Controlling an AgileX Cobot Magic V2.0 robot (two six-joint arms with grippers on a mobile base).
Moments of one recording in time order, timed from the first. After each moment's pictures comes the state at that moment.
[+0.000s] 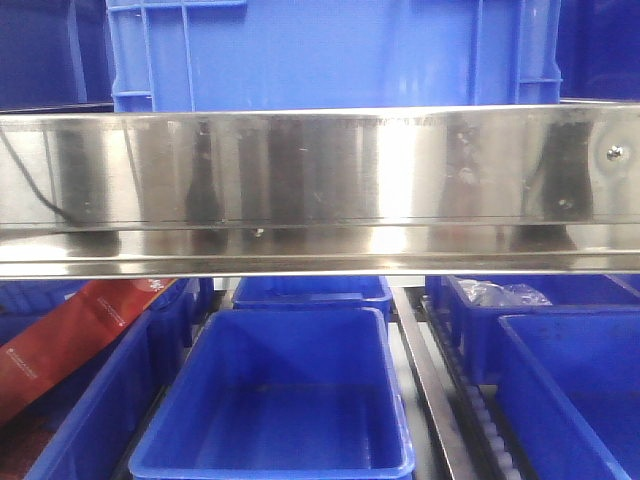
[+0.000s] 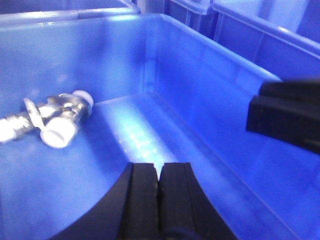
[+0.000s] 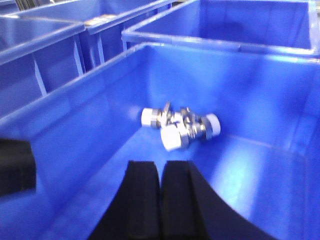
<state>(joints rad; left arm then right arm) -0.45 1.66 -1.65 -0.19 0.44 0.08 0.48 1.62 -1.56 0.17 0.36 -0.03</state>
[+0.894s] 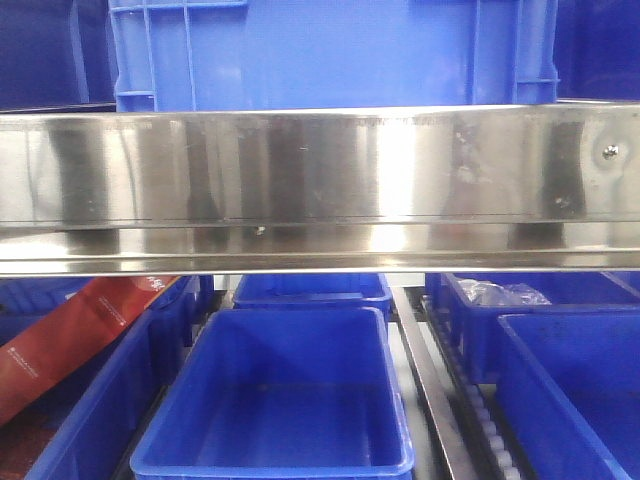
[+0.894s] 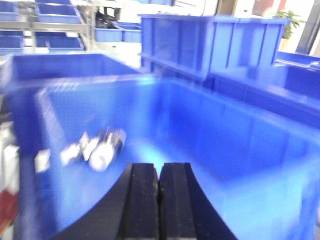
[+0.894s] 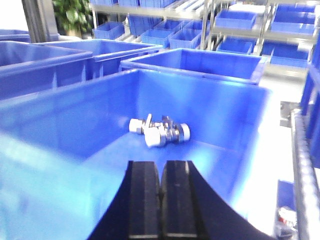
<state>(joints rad) -0.45 1.04 -0.96 -0.17 0.08 0.08 0.46 0.99 -0.89 0.07 0.06 -0.03</state>
